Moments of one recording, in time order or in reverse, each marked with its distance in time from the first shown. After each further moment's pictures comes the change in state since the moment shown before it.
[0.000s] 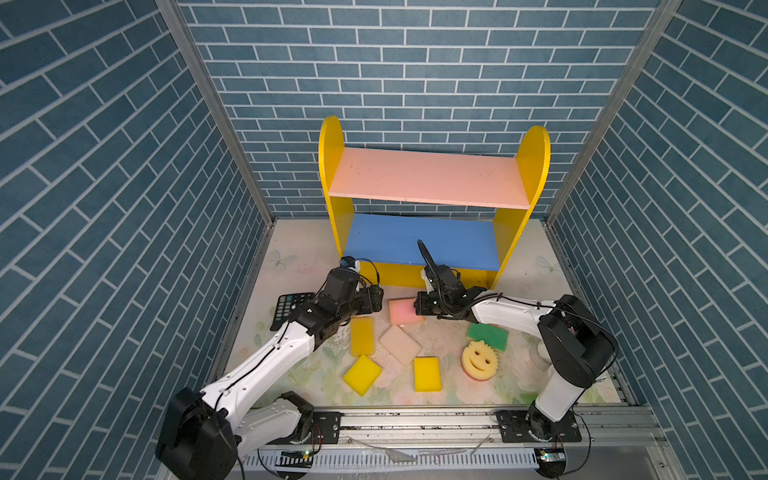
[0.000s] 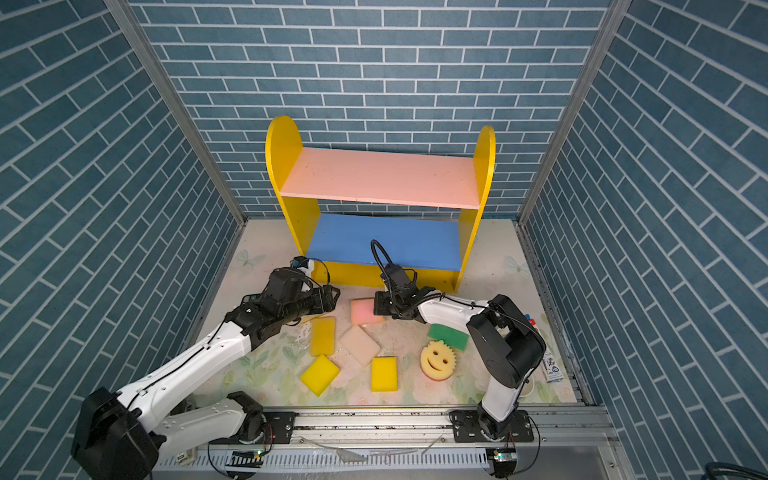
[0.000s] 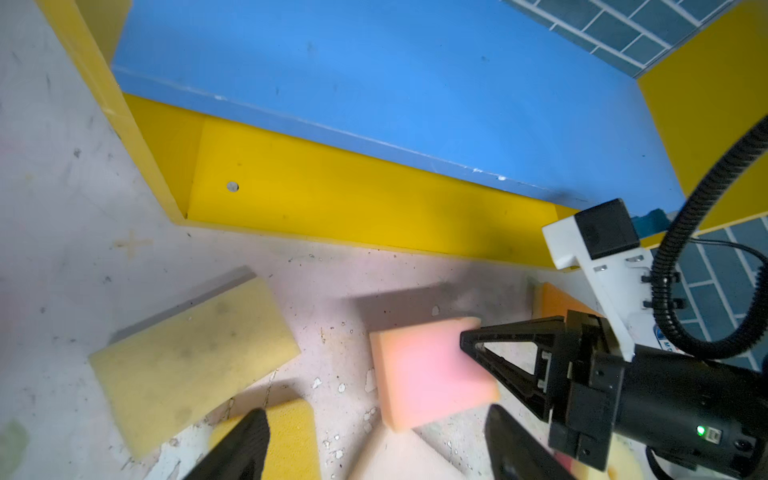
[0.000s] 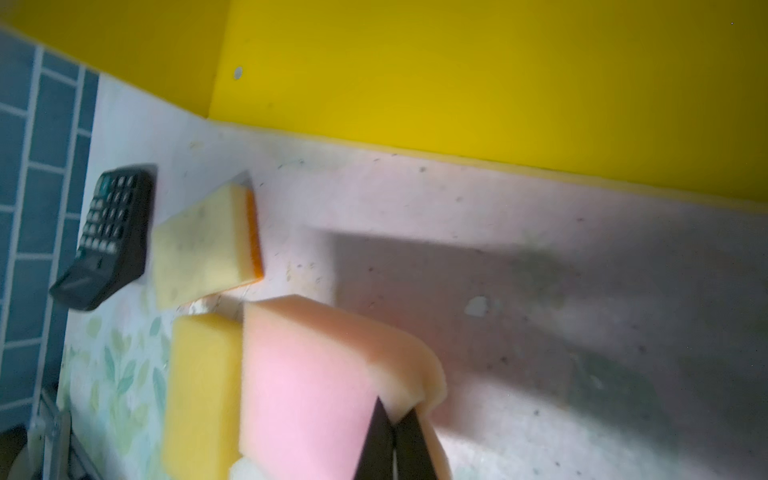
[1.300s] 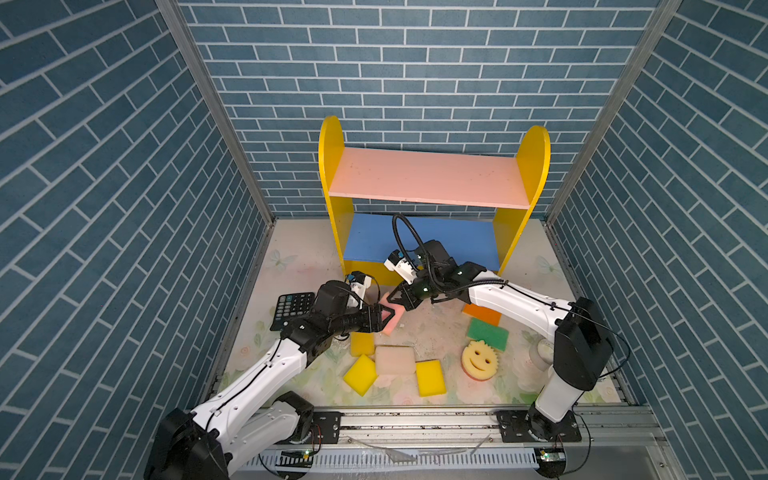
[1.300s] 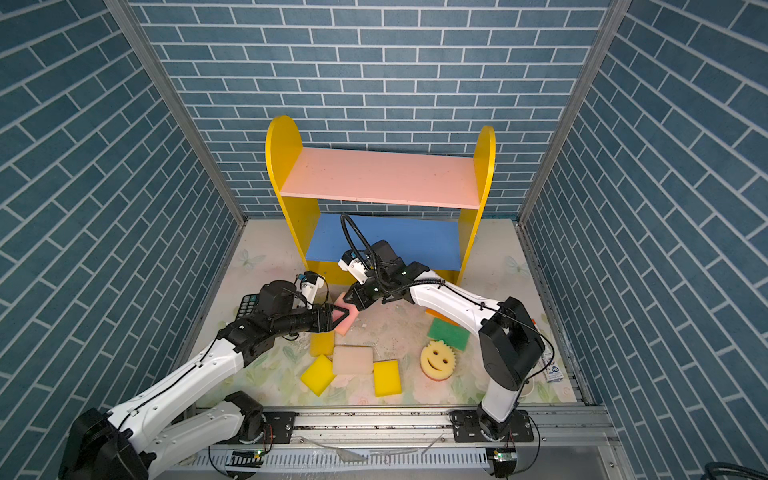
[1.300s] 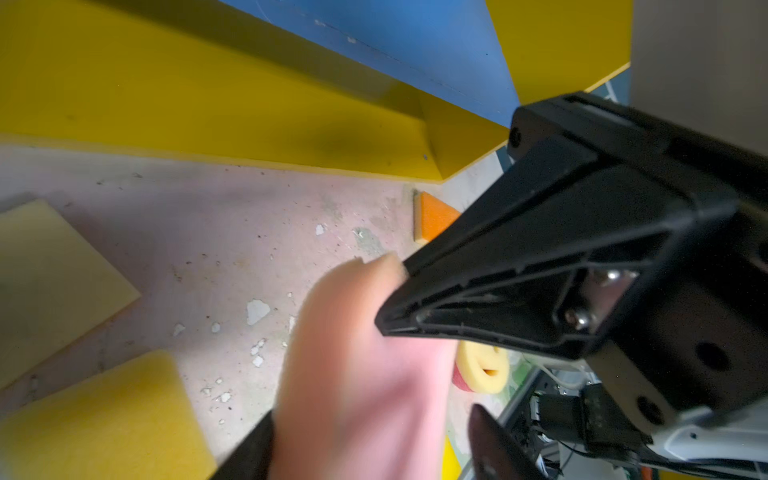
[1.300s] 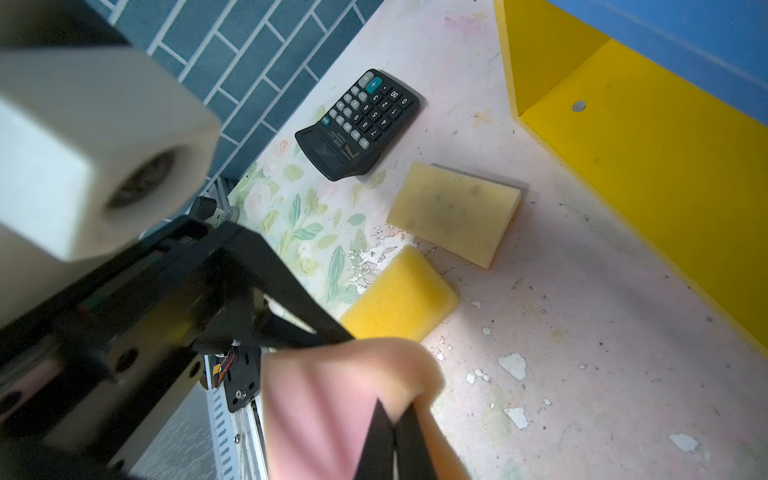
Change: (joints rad) left arm 0.019 -0.103 -0.164 0.122 0.432 -0.011; right arm 0.042 -0.008 0.335 -0.286 -0.358 -0.431
